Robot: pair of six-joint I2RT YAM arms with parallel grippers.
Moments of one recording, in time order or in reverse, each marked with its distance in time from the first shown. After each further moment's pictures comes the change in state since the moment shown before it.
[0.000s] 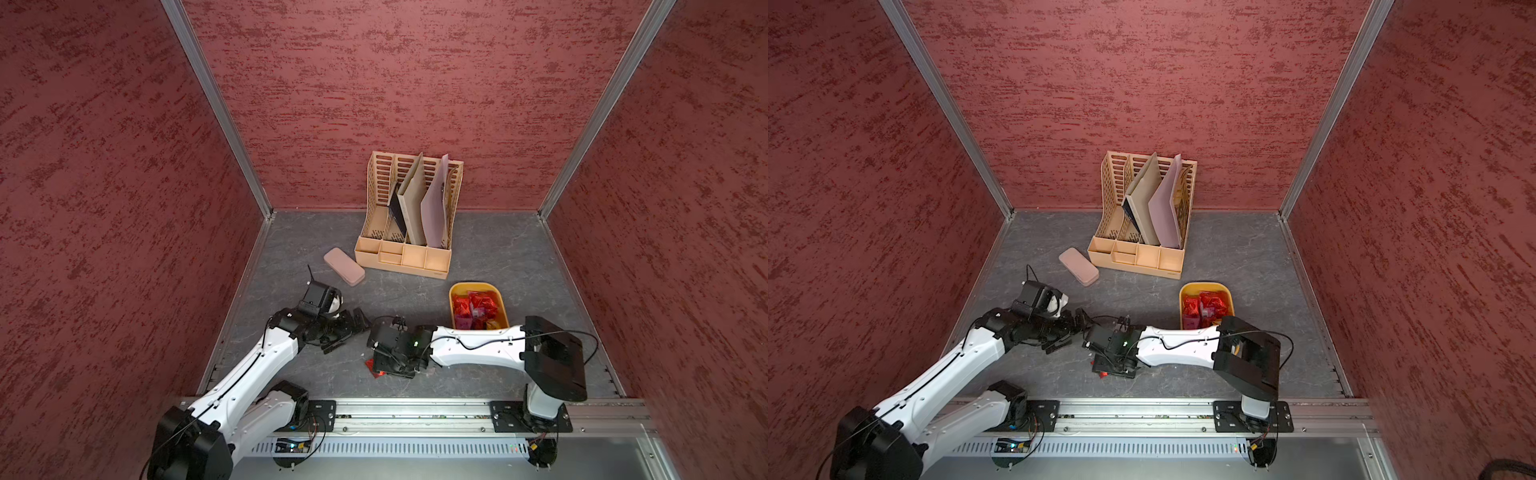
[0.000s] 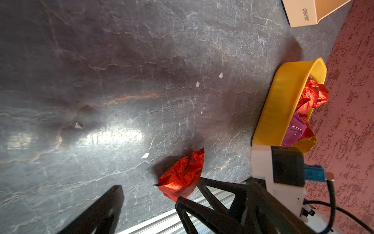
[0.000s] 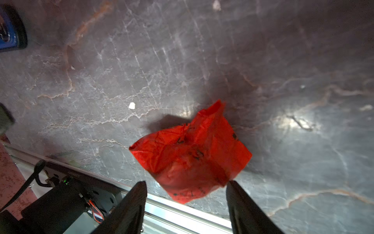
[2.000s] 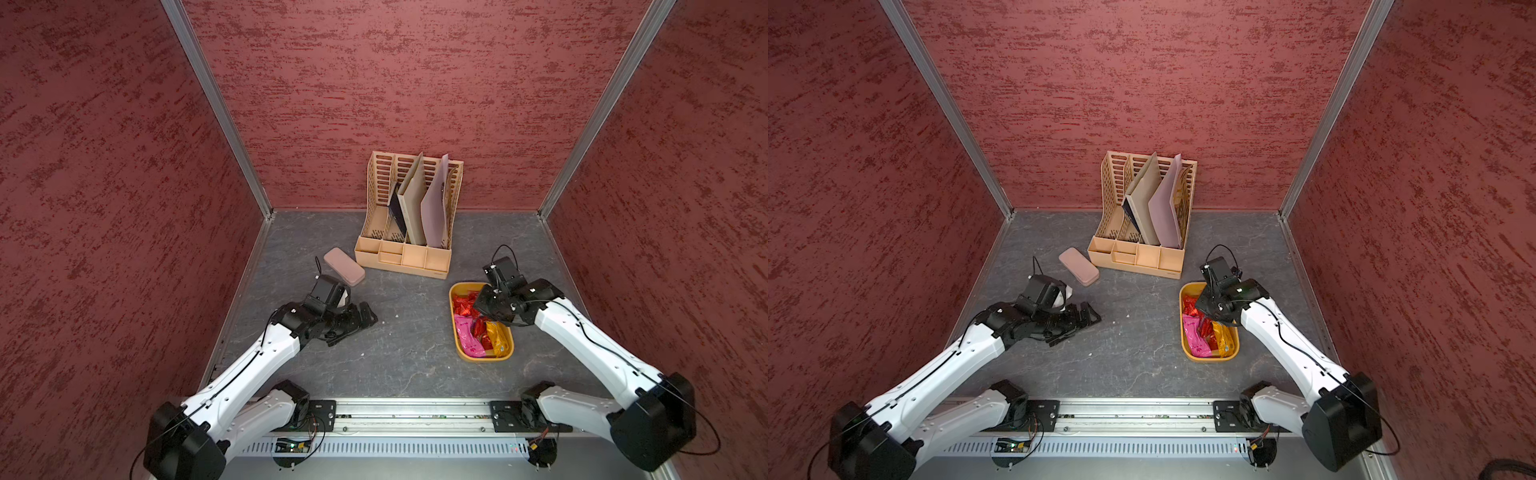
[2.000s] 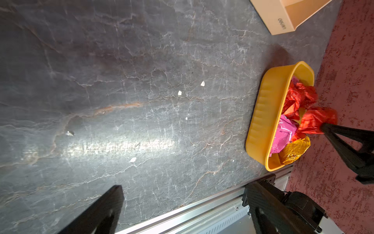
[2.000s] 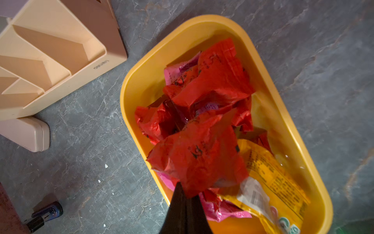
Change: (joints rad) left arm -0.110 0.016 0.127 -0.012 -0.126 -0.043; right arm -0.848 -0.573 -0.209 -0.364 0.058 -0.393
